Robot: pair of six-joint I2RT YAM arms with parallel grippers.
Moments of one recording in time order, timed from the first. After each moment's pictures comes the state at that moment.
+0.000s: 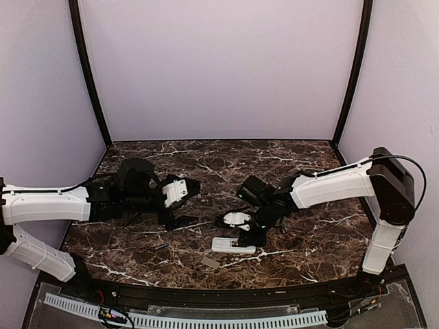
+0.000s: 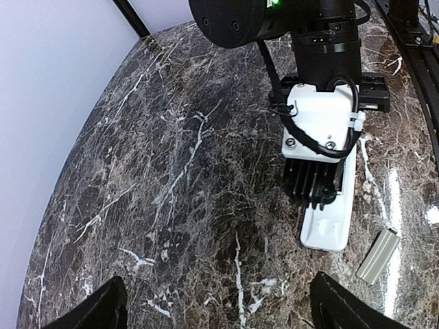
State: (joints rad) left arm -0.86 1.26 0.75 -0.04 0.16 0.53; right arm 0.99 1.80 1.10 -0.52 -0.28 -0.40
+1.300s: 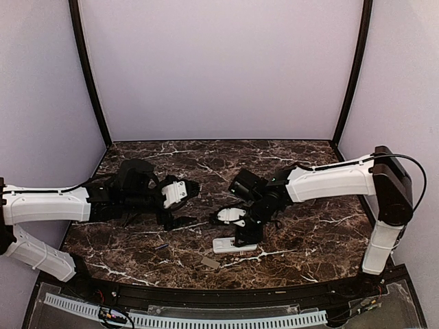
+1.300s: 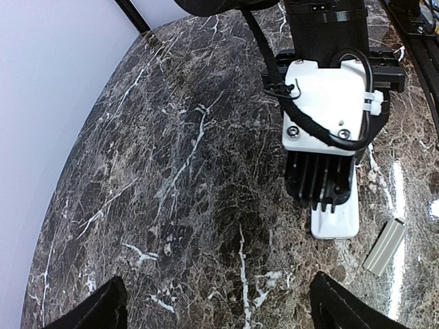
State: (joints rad) left arm -0.85 1.26 0.74 -0.05 0.15 0.57; right arm 1.01 1.82 1.24 -0.67 -0.22 -0.42
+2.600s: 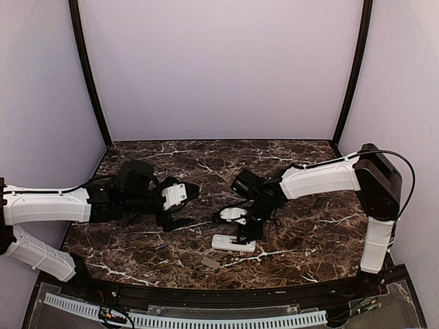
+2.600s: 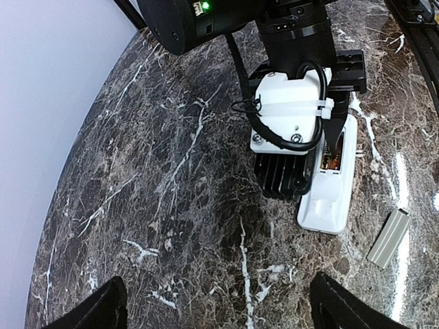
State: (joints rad) left arm -0.85 1.26 0.72 -0.05 0.14 0.59; right arm 0.94 1.91 1.25 -0.65 -0.29 -0.48
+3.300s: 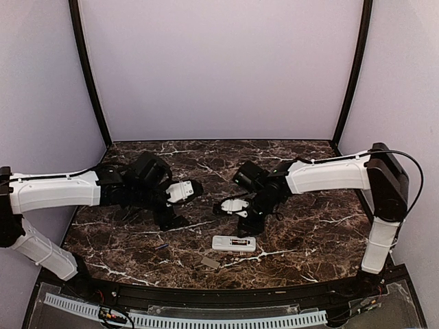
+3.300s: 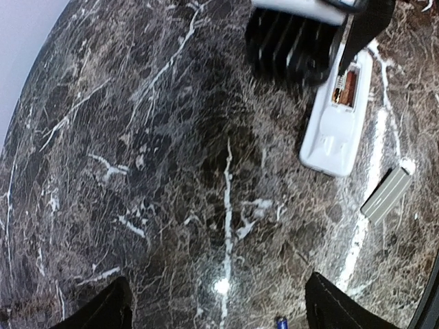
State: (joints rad) left arm -0.85 1.37 0.92 -0.43 0.05 0.45; right arm 0.93 1.87 1.28 -0.68 -0.24 -0.46
